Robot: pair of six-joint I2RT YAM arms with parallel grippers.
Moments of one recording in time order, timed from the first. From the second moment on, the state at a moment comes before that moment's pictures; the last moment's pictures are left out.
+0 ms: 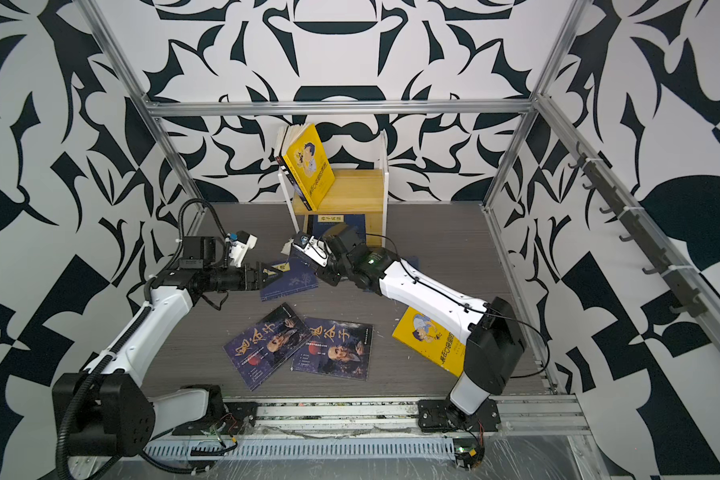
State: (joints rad) left arm -0.08 1.24 0.93 -0.58 0.82 -0.13; right arm 0.85 1.62 1.42 -0.44 -0.01 -0.36
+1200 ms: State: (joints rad) left arm 0.06 1.21 0.85 -0.40 1.00 -0.53; right arm 0.93 1.64 1.37 -0.38 0.24 -0.47
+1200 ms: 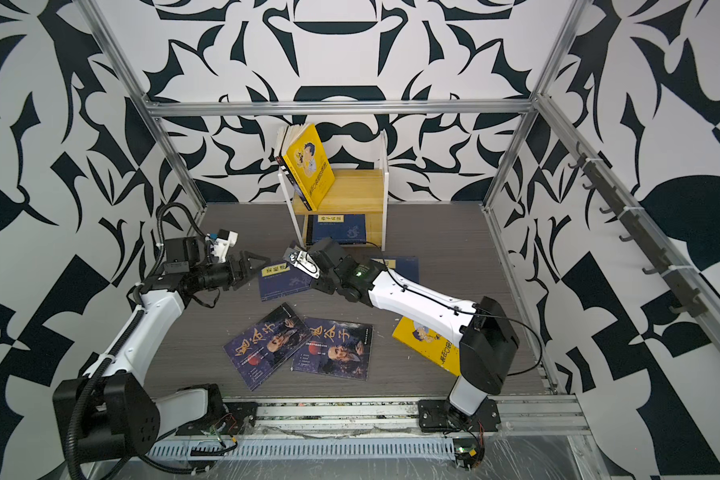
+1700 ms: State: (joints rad) left arm -0.04 1.29 0.81 -0.10 1.11 -1.16; right arm 1.00 1.66 1.33 -0.14 0.35 -0.47
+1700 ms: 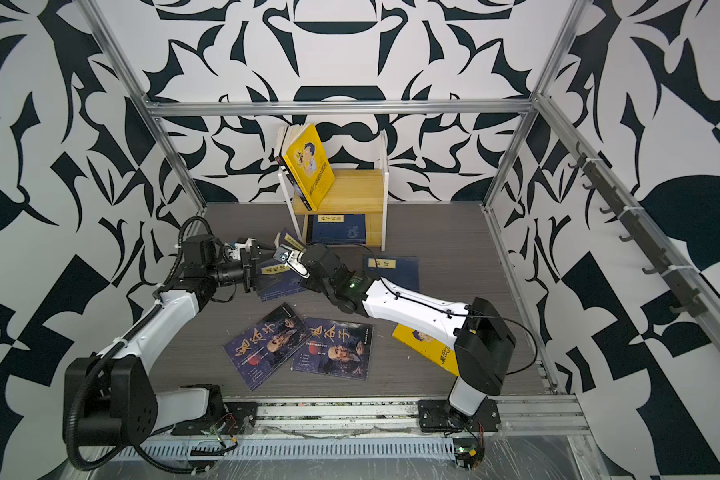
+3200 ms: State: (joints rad) left arm 0.03 1.33 0.83 -0.13 0.98 -1.07; right arm 1.12 1.72 1.27 -0.15 0.31 -0.73
